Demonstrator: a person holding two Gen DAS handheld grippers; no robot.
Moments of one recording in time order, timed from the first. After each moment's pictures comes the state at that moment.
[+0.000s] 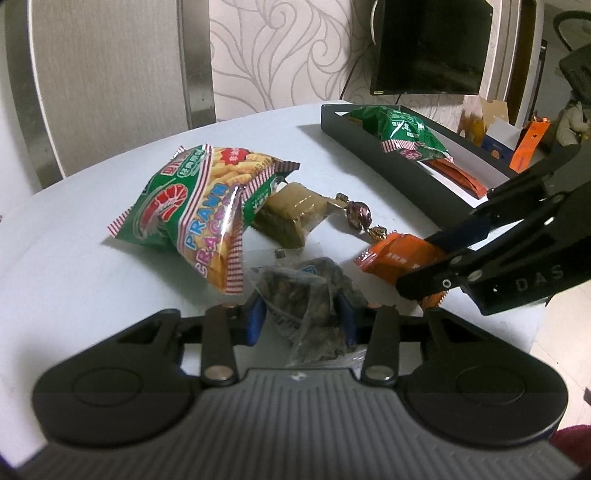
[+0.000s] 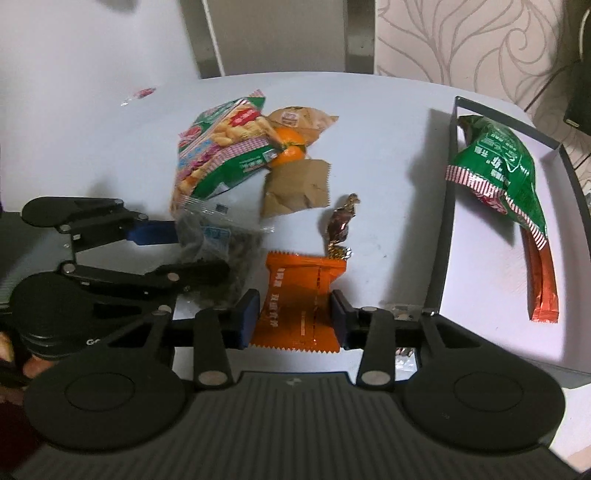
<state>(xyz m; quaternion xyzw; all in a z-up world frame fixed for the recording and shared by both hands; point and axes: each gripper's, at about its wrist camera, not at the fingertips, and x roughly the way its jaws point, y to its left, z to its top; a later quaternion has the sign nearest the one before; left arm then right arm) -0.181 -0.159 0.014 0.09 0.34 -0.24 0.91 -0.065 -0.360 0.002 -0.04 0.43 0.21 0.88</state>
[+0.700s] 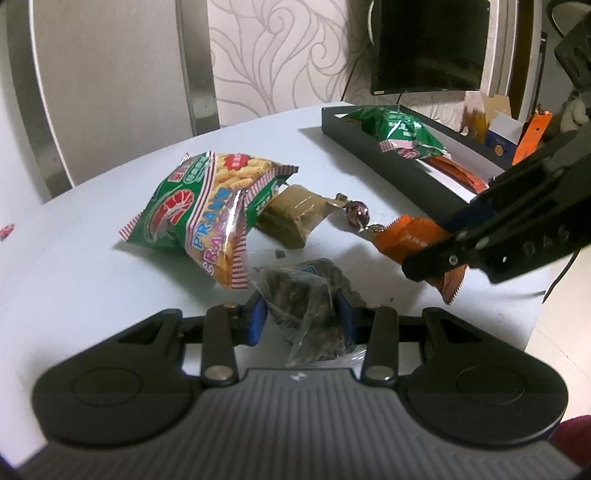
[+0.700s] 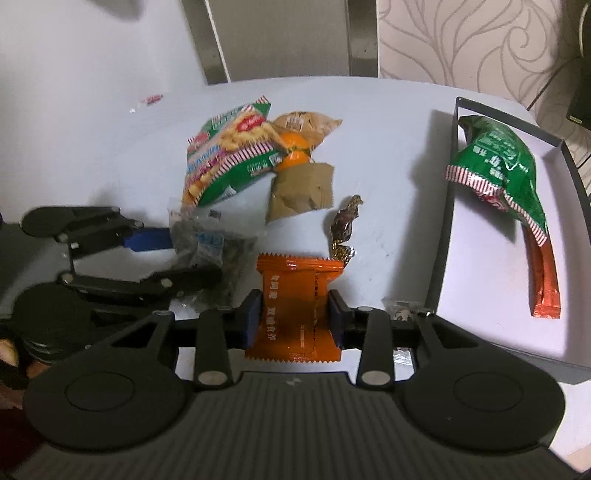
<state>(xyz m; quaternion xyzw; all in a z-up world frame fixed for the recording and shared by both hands) -0.190 -0.161 0.021 0.11 0.33 -0.23 0.91 -0.070 -0.369 0.009 -0.01 0.42 0.22 0.88</state>
